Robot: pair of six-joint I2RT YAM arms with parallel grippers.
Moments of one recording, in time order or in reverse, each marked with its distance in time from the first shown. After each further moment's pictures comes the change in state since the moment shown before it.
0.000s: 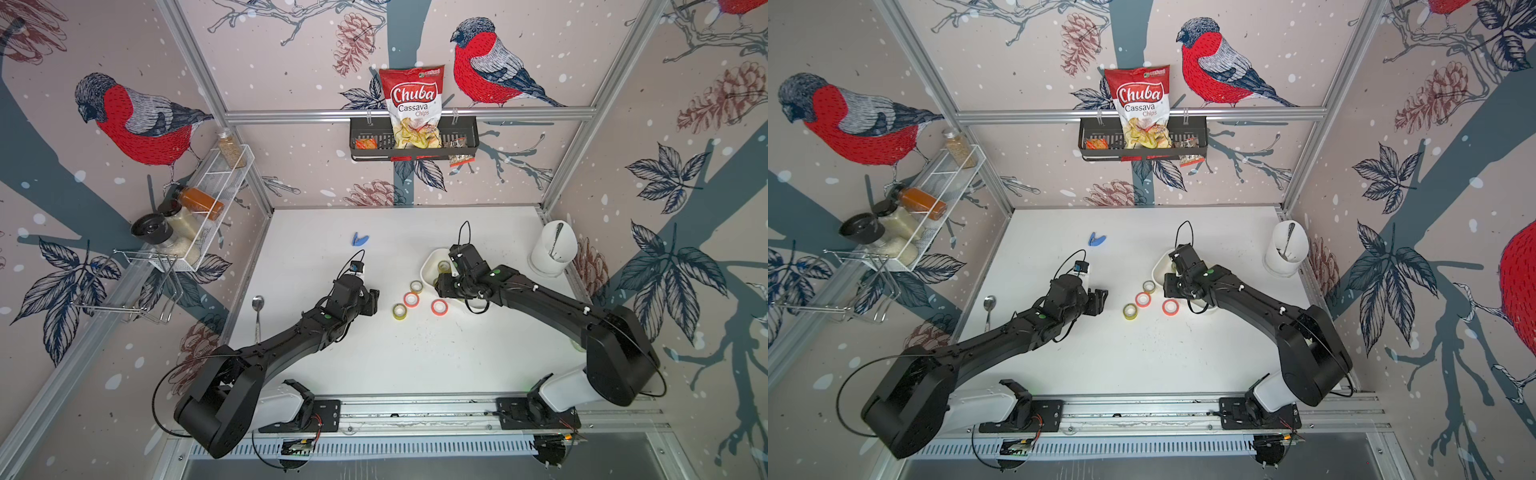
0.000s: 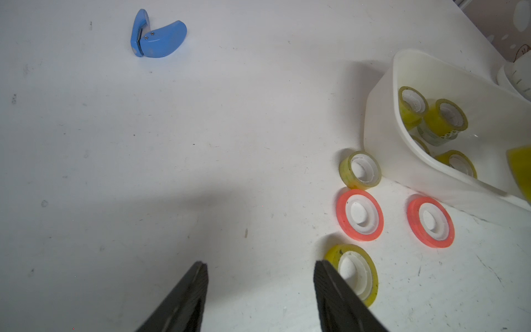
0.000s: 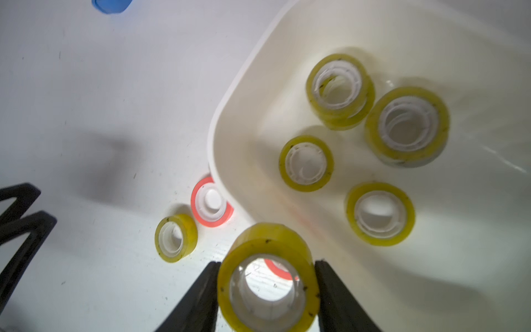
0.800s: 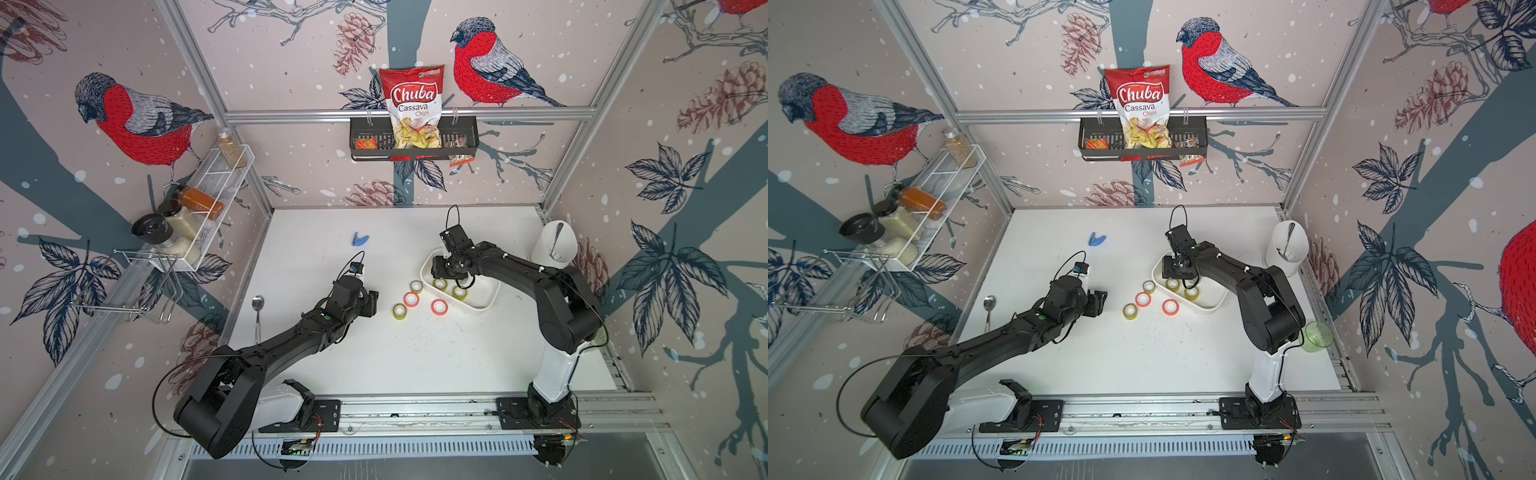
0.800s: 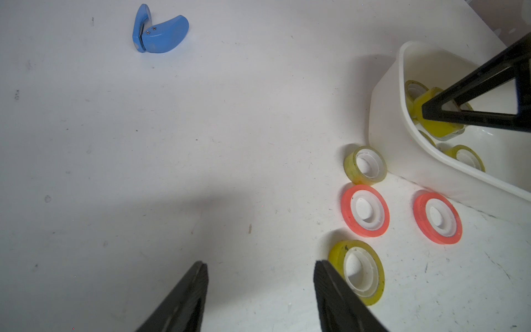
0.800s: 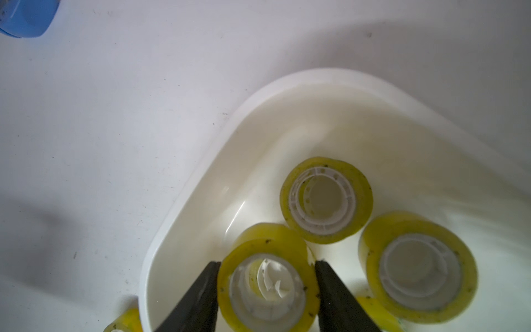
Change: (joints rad) left arm 0.003 -0.002 -0.015 0.002 -0.005 0.008; right arm -0.069 0.374 0.286 -0.024 -0.029 -0.100
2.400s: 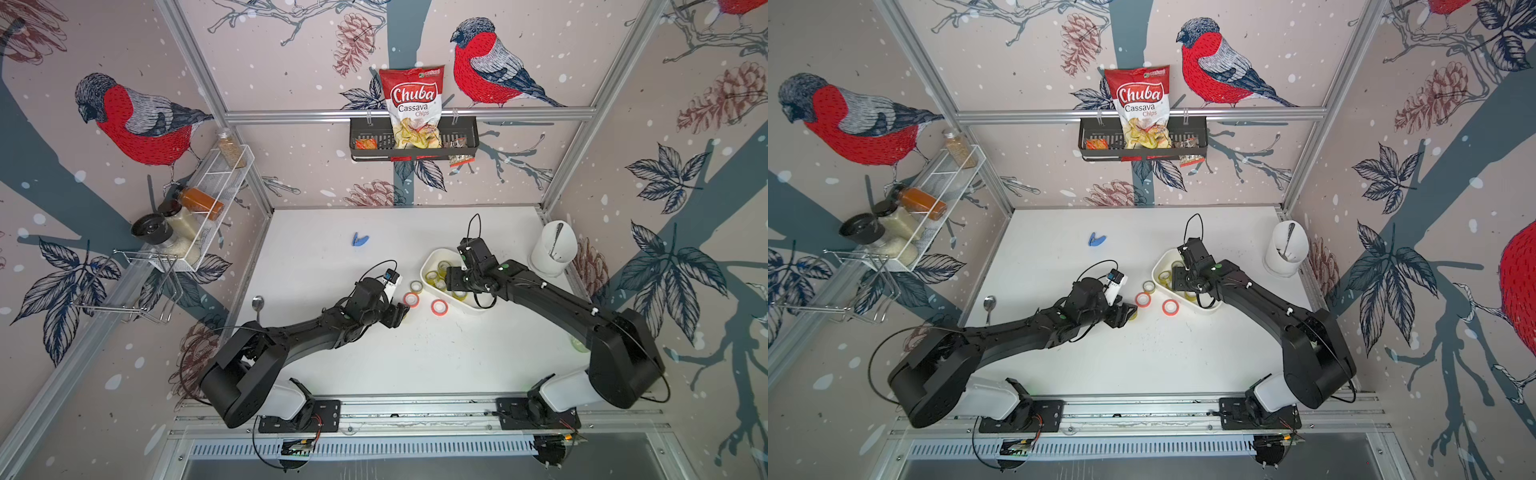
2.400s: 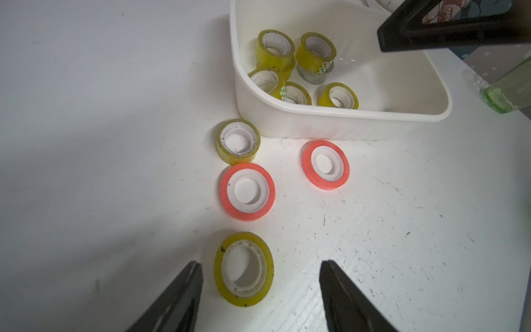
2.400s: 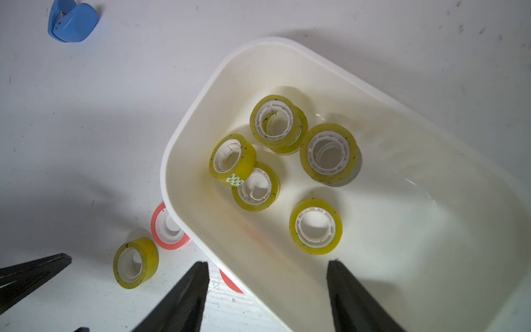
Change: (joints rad) left arm -0.161 0.182 0.071 0.113 0.229 0.150; right arm 0.032 -0.401 -0.271 -0.027 0.120 0.031
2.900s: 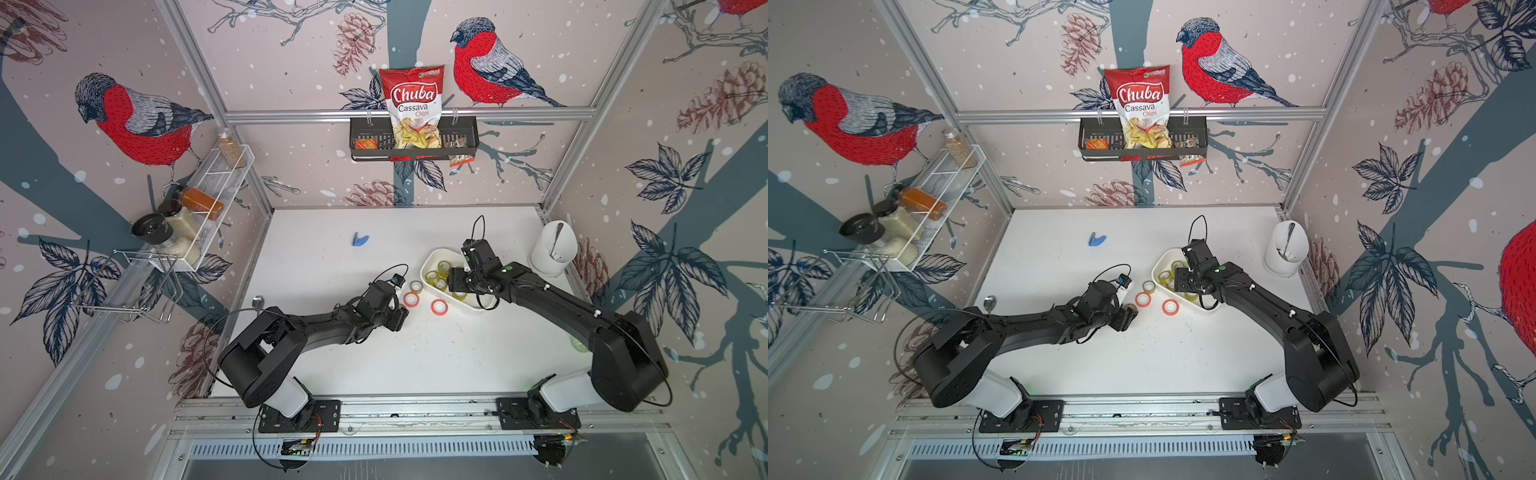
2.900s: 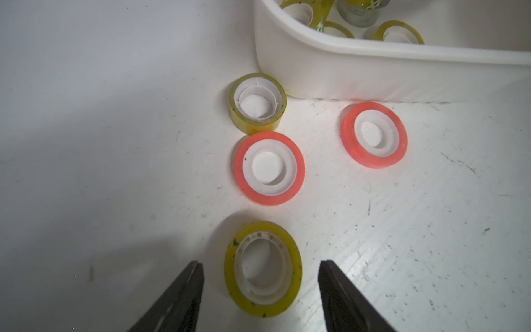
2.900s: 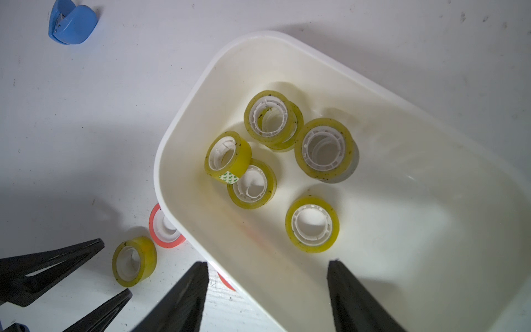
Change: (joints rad) left arm -0.050 0.121 0.055 -0.067 -0.127 0.016; right arm -0.024 -0.013 -0.033 0.026 -0.032 -0.001
